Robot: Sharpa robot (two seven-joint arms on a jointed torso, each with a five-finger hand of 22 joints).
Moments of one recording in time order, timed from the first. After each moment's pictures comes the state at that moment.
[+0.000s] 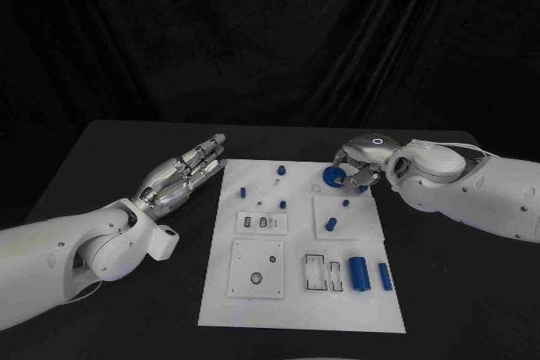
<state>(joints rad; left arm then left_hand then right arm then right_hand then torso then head) 1.24 -1.00 -0.21 1.60 -0.26 -0.04 0.68 1.47 0.26 -0.19 0.28 0.63 0.22 -0.04 0.03 0.03 0.03 -0.08 0.01 0.01 0.00 0.00 0.00 0.00 0.17 0.01 0.12 0.01 0.00 1.36 -0.83 -0.20 1.35 -1.70 -0.27 -0.05 1.33 -0.12 0.17 0.20 0.49 0.94 0.08 0.23 0.21 1.46 -0.01 1.57 1.31 1.46 -0.07 1.57 1.31 0.03 1.47 0.04 1.47 1.31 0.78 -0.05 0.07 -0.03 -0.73</state>
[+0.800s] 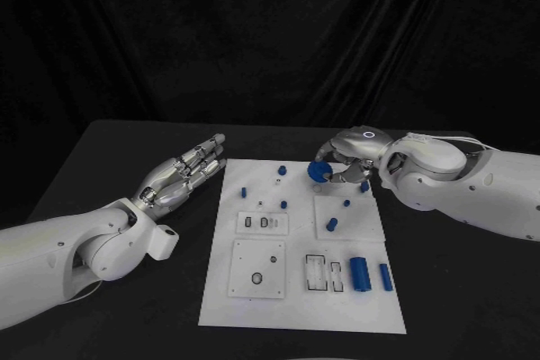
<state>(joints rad) 1.24 -1.01 -0.21 1.60 -0.26 -0.03 0.68 1.47 0.26 -0.19 0.28 0.63 0.22 -0.04 0.03 0.03 0.03 -0.08 0.01 0.01 0.00 0.01 0.00 0.00 0.17 0.01 0.12 0.01 0.01 1.41 -0.84 -0.21 1.50 -1.68 -0.30 -0.05 1.33 -0.12 0.24 0.16 0.63 0.87 0.08 0.23 0.21 1.46 -0.01 1.57 1.31 1.46 -0.07 1.57 1.31 0.03 1.47 0.04 1.47 1.31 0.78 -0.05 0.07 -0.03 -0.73</state>
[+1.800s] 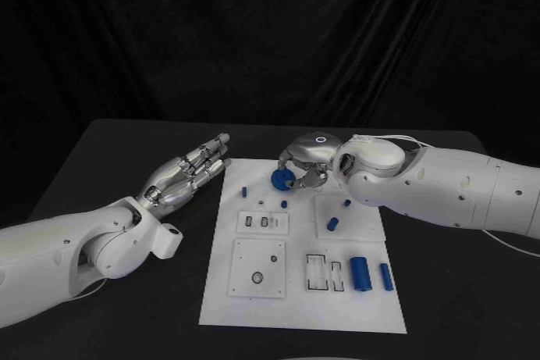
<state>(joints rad) 1.24 -0.99 -0.21 1.59 -0.26 -0.03 0.67 1.47 0.26 -0.19 0.28 0.63 0.22 -0.04 0.03 0.03 0.03 -0.08 0.01 0.01 0.00 0.01 0.00 0.00 0.17 0.01 0.12 0.01 0.01 1.39 -0.60 -0.21 1.34 -1.65 -0.25 -0.02 1.31 -0.13 0.25 0.16 0.58 0.86 0.09 0.29 0.21 1.46 0.01 1.57 1.31 1.47 -0.06 1.57 1.31 0.03 1.47 0.05 1.46 1.31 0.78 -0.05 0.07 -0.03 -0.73</state>
